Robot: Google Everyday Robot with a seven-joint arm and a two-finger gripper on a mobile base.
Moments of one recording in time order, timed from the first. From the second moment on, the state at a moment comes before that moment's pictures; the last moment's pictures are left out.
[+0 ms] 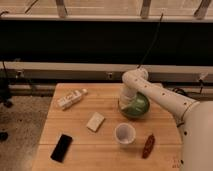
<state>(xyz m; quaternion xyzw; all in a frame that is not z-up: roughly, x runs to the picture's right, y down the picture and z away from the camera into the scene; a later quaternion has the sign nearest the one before) 0.106 0.120 0.886 -0.32 -0.15 -0.15 0.92</state>
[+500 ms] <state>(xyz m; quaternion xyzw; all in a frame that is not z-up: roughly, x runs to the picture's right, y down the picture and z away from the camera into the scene) 0.077 0.131 0.872 -0.32 -0.17 -0.19 0.91</state>
